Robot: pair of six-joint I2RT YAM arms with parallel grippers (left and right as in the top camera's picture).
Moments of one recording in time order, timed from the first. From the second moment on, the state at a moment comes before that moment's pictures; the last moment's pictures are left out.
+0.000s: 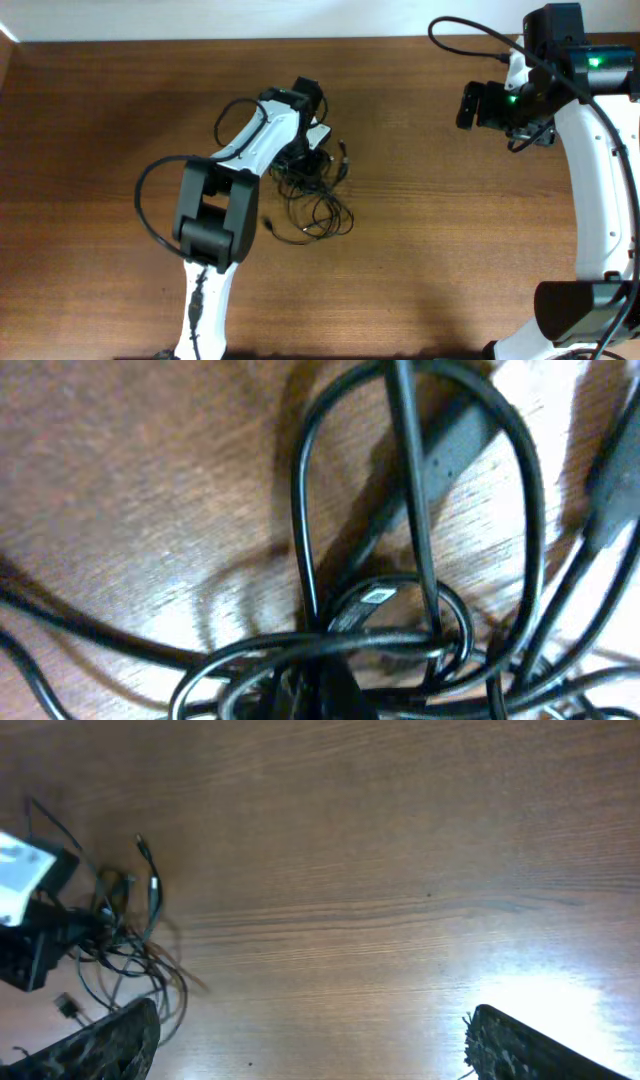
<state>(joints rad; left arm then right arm) -0.36 2.31 1.84 -1.15 0.07 0.12 0.02 1.78 1.97 -1.43 -0.11 0.23</state>
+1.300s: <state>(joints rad) -0.27 2.36 2.69 -1.66 1.04 0.25 0.27 1.90 1.97 -1.01 -0.28 0.53</state>
